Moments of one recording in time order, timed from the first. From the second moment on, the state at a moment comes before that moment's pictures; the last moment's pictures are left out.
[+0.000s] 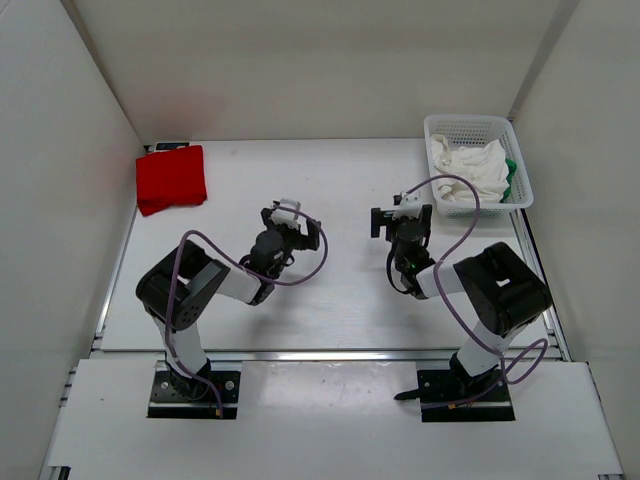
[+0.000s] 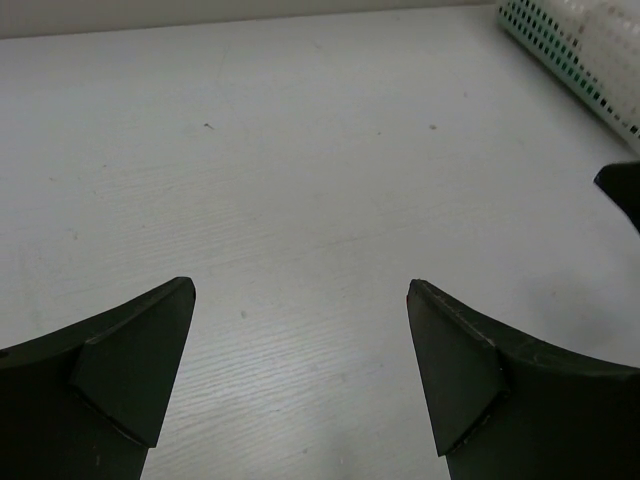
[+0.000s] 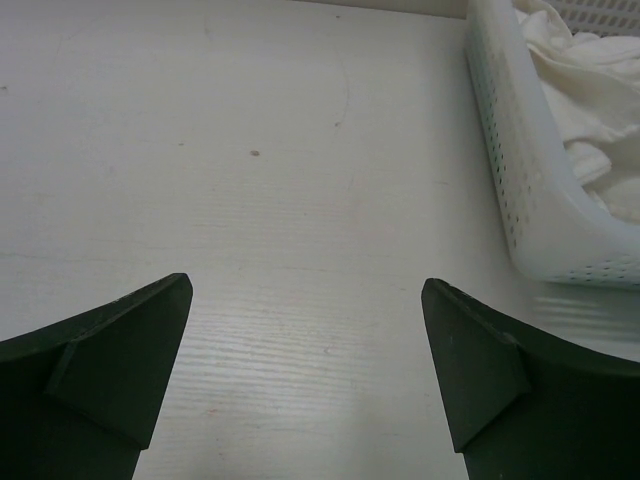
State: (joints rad) left arm -0.65 1.79 0.61 1.12 -0.27 -0.12; right arm 0.47 1.69 0.55 1.01 0.47 -0.02
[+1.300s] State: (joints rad) left arm -0.51 1.45 0.80 0.23 0.02 -0.52; right arm 0.51 1.50 0.99 -0.01 0.28 0.21
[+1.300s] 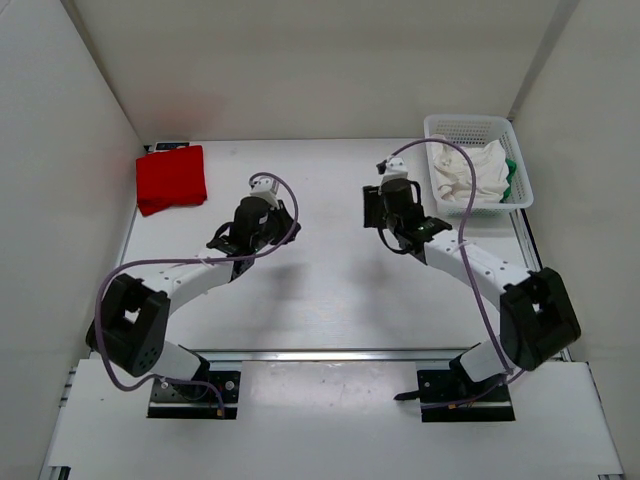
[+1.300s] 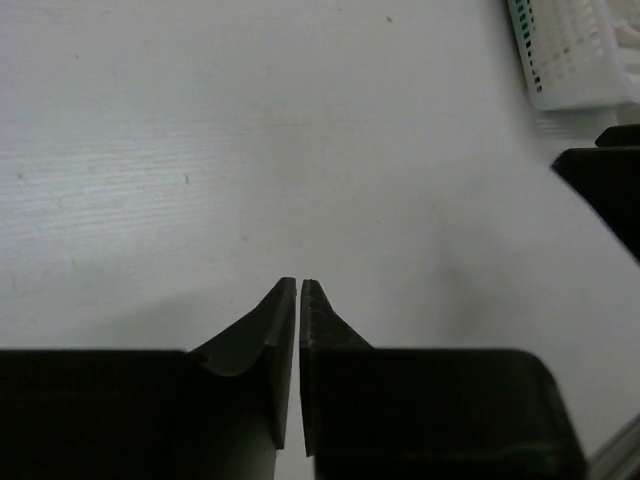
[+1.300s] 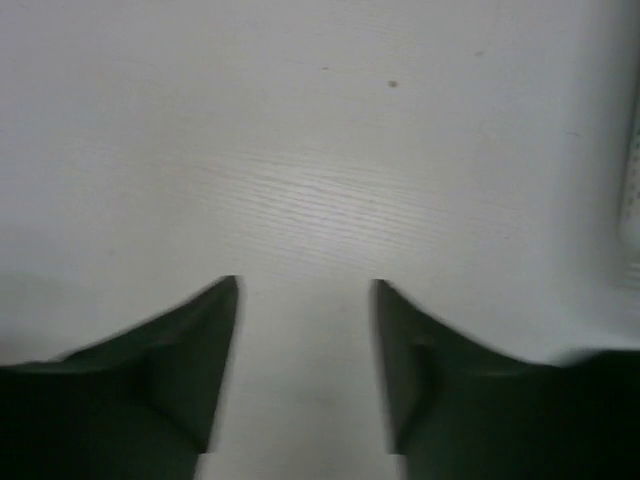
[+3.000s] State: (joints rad) left arm -0.47 1.24 0.65 0.04 0.18 -0.52; right arm -0.15 2.01 1.65 -0.32 -0.17 0.29
